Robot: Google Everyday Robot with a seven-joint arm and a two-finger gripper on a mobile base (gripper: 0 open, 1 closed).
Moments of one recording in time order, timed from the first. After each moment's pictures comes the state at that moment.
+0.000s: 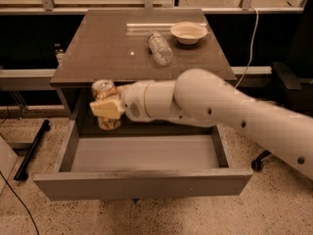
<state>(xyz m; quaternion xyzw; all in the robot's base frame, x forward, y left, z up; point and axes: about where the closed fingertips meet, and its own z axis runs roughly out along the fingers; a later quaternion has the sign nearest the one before) 0.543 0.122 0.861 -0.38 0.73 0.35 0.45</state>
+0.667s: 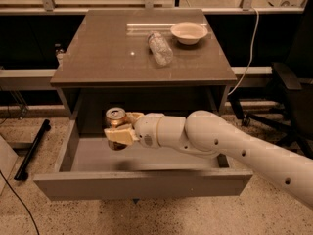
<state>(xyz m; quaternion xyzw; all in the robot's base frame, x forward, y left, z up) 0.538 0.105 0.764 -0.38 0.70 0.39 0.47</state>
